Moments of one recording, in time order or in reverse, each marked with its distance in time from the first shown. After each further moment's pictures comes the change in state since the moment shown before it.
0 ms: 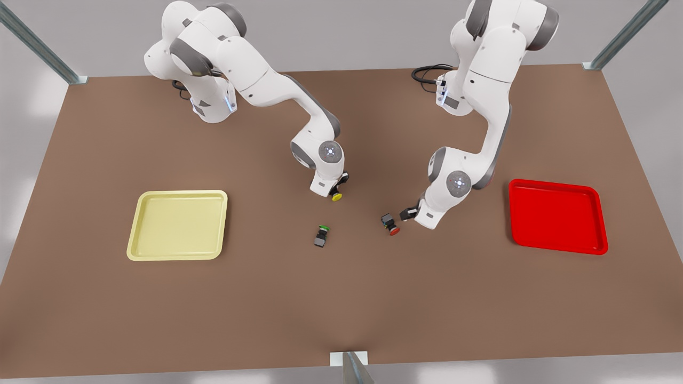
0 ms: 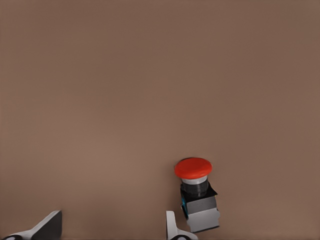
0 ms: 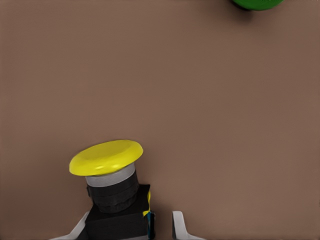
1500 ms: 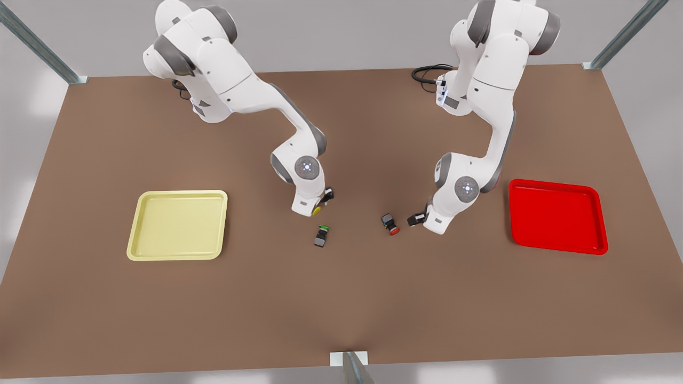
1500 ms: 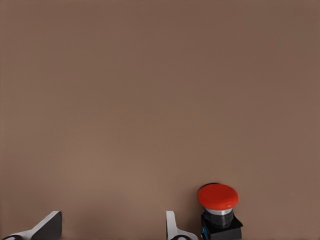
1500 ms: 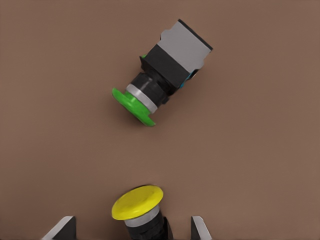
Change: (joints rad) left arm 0.038 0.037 0.008 0.005 0.003 0.045 0.012; right arm -0.087 -0.033 -0.060 0.027 0.000 0.009 -0.231
